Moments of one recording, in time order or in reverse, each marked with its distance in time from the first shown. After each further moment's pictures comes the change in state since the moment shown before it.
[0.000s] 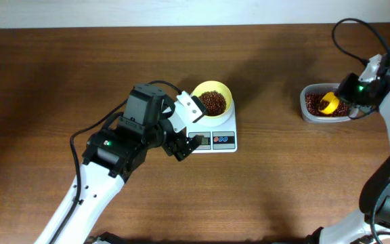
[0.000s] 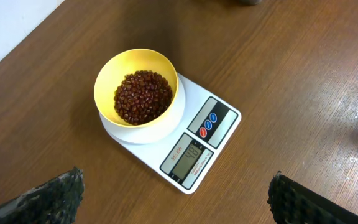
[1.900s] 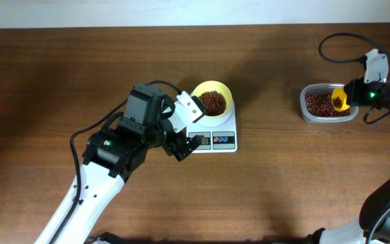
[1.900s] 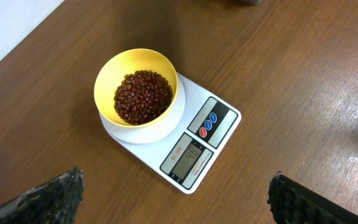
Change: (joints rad) left arm 0.000 0.000 0.000 0.000 0.000 0.000; right arm -0.037 -0.112 0.000 -0.060 -0.061 -0.561
